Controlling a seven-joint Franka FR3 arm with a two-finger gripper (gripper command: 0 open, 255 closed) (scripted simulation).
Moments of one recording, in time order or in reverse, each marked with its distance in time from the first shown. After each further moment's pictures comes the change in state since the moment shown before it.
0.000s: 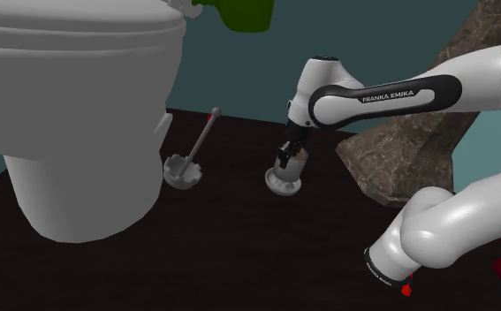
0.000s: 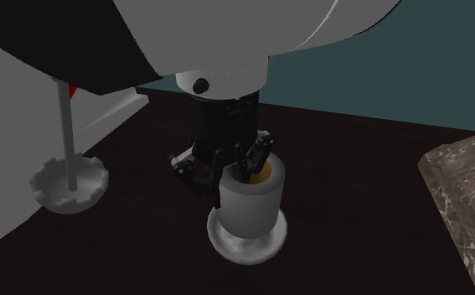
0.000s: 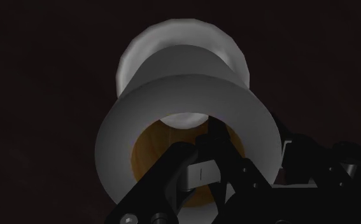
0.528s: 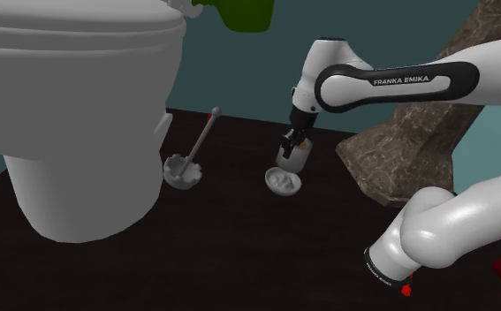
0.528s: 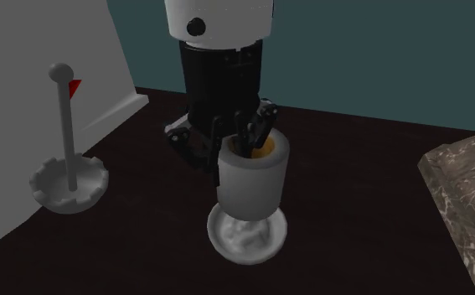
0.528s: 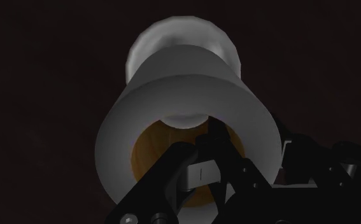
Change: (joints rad) arm -0.002 -0.034 -0.005 0.084 -0.002 -0.118 -0.003
